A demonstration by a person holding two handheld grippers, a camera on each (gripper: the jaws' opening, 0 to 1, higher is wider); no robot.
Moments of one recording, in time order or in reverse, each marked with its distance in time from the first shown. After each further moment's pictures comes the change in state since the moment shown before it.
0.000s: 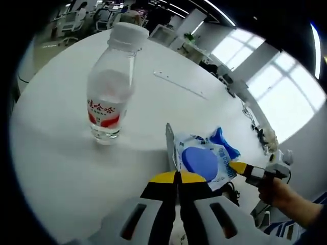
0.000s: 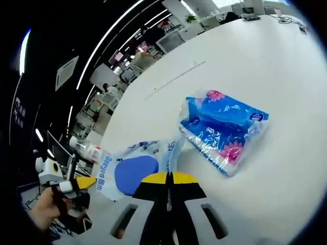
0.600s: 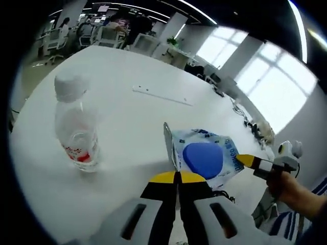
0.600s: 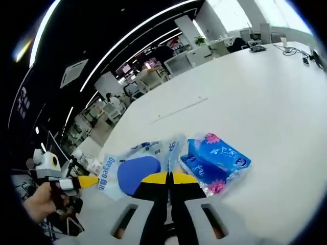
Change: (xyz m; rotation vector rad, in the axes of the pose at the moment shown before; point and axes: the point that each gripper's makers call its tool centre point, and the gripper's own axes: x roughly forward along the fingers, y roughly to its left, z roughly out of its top) left arm 0.023 -0.034 0.033 0.148 -0.038 -0.059; right arm -0.028 -0.001 0.054 -0.122 -0.144 -0.039
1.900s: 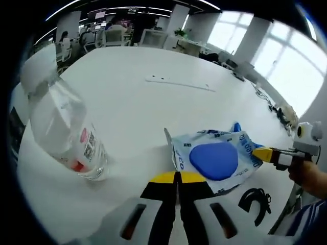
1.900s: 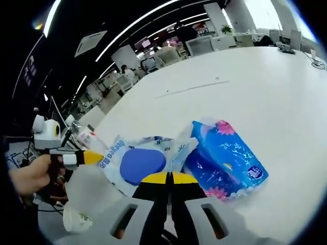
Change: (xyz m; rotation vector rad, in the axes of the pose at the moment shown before) left arm 0.041 0.045 -0.025 0.056 0.057 0.214; right arm 0.050 -0.015 -0.041 -0.191 0.207 0.091
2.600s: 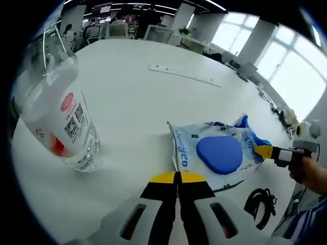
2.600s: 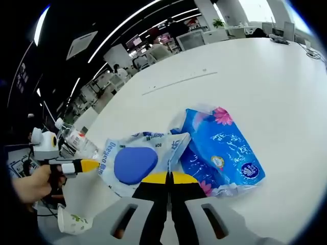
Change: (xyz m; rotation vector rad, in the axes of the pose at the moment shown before) left arm 0.018 0.004 -0.018 -0.037 0.016 -0.002; right arm 0.004 -0.023 -0.004 0.044 0.014 -0.025
